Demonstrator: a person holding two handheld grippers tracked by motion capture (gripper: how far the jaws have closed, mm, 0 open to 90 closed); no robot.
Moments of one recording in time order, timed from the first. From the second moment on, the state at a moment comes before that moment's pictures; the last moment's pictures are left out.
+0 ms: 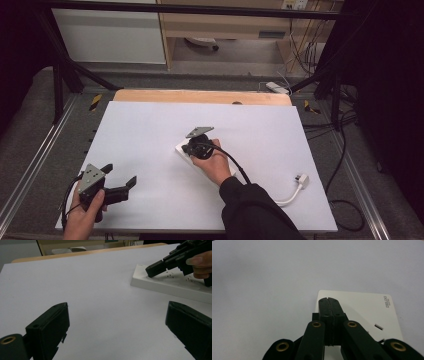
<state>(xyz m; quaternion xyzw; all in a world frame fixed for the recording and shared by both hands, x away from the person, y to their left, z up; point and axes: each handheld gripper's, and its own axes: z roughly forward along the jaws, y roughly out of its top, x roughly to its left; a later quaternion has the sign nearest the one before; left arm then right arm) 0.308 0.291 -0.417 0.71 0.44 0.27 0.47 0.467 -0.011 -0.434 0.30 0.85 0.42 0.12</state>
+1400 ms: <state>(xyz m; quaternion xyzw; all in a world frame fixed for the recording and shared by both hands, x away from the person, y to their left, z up) 0.308 0.292 -0.417 0.71 0.44 0.27 0.47 0.458 -0.020 -0.419 0.29 0.83 0.46 0.12</state>
